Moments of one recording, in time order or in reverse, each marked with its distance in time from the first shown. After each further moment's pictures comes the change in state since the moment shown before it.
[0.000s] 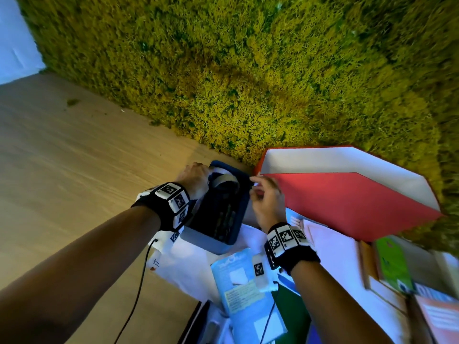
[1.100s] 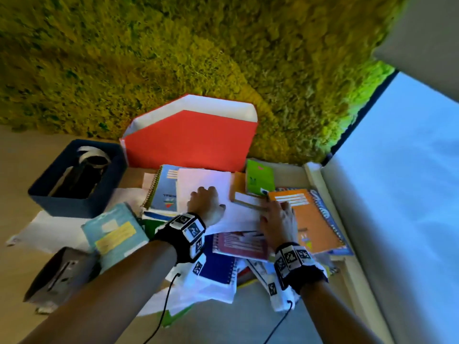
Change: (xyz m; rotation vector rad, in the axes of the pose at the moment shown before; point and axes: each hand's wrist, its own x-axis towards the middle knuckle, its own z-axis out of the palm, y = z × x) left_hand -0.107 0.346 0.200 0.024 -0.067 0.060; right_hand -0.256 0.179 -0.283 -0.469 0.092 0.510
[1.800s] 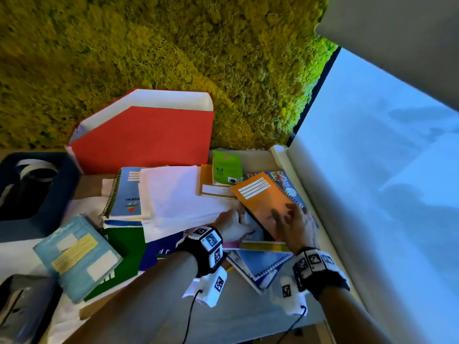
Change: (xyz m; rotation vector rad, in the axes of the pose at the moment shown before) left_hand -0.037 0.097 0.072 -0.394 -0.408 0.167; right_hand -0.040 0.101 -0.049 0.058 0.128 0.275
